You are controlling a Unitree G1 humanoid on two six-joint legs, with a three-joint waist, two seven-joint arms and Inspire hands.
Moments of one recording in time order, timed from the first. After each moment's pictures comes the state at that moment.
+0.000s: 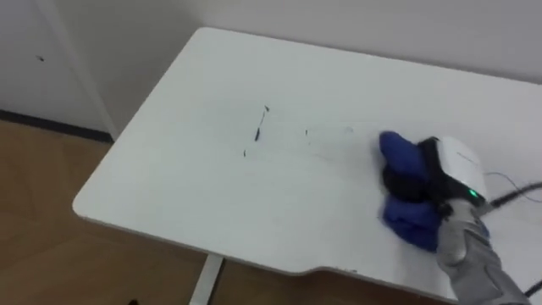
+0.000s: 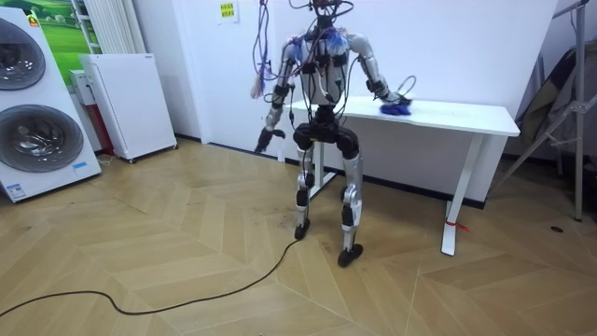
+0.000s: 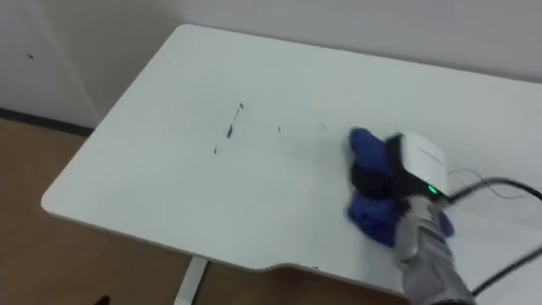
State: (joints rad) left arm 0.15 0.37 0.16 1.00 0.56 0.24 0.05; right arm -0.02 -0.51 -0.11 0.78 -0.52 0.05 -0.48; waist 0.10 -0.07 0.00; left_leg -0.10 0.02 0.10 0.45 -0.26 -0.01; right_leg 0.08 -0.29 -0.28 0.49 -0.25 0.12
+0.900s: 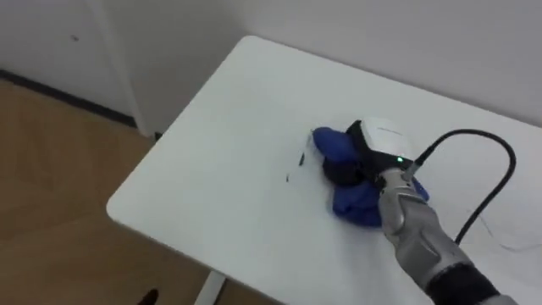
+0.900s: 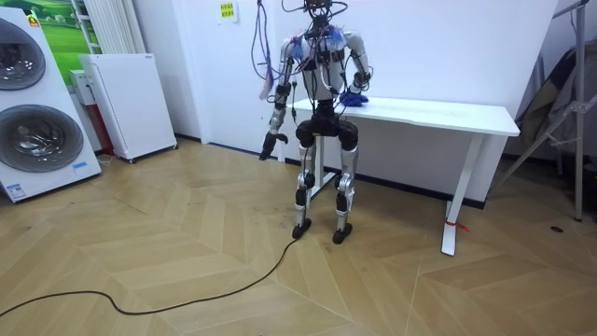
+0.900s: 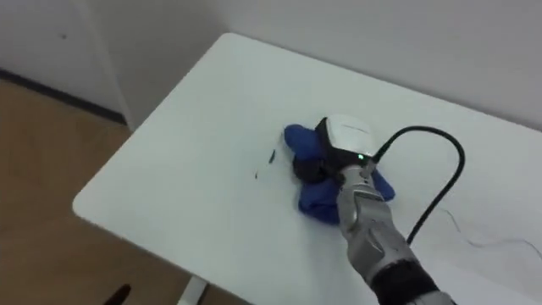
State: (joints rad) left arm 0.15 0.32 0.02 1.03 0.51 0.28 0.04; right arm -0.30 -0.36 0.37 0.58 -0.59 0.16 -0.24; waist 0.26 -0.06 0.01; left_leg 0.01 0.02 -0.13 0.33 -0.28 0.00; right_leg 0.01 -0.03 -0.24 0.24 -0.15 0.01
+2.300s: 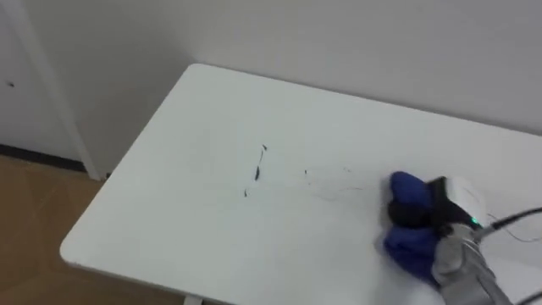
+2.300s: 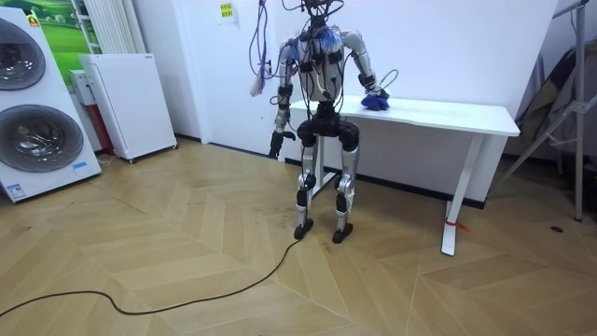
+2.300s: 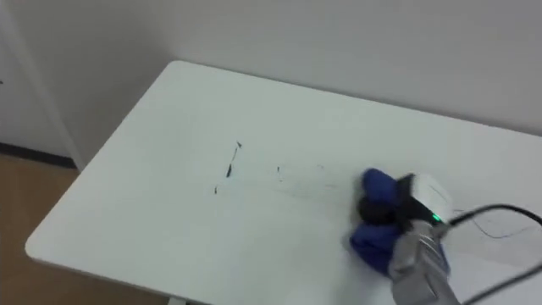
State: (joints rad) left arm 0.19 0.25 0.13 0.95 0.55 0.32 -0.02; right arm -0.17 -0.33 0.17 0.55 -0.52 0.24 -0.22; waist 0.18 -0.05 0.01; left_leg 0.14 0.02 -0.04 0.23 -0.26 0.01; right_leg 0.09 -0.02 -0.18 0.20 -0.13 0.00
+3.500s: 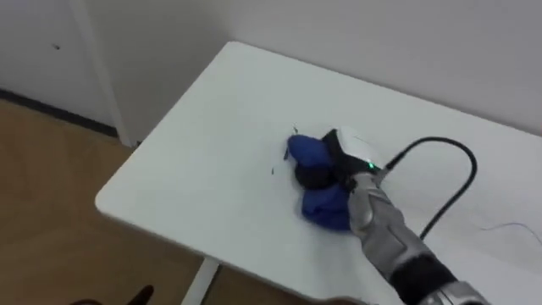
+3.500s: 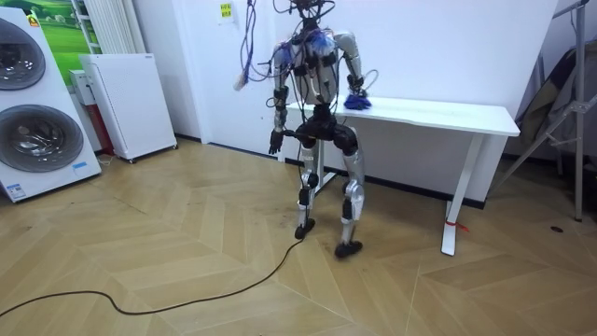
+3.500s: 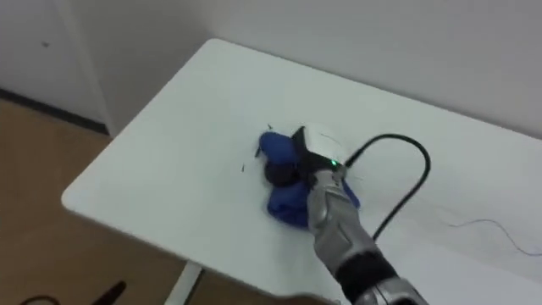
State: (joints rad) left arm 0.05 0.33 0.05 1.02 0.62 0.26 -0.02; right arm -0.48 -0.16 0.42 0.70 -0.59 0.20 -0.24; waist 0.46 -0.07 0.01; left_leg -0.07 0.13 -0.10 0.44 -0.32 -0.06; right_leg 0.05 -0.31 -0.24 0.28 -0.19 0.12
